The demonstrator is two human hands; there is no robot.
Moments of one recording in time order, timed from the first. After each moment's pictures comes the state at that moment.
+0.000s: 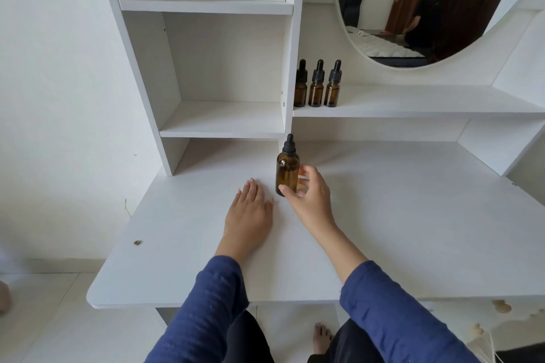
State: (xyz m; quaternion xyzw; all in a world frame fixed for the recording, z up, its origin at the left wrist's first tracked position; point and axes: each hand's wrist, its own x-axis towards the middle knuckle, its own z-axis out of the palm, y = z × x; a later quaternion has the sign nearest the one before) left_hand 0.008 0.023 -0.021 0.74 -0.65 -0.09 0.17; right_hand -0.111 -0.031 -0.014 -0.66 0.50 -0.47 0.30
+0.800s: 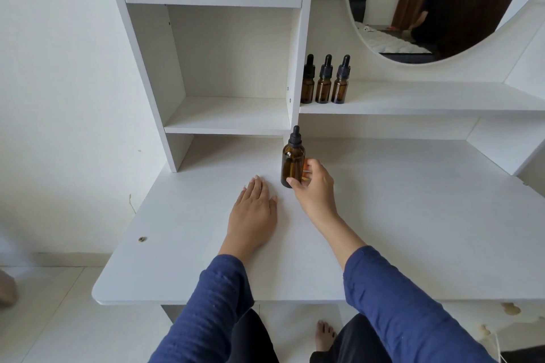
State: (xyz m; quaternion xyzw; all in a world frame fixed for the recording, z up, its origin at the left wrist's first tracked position) left_hand 0.011 0.024 -0.021 0.74 -0.65 -0.09 0.15; right_hand -0.104 -0.052 -0.016 -0.66 0.52 -0.46 0.29
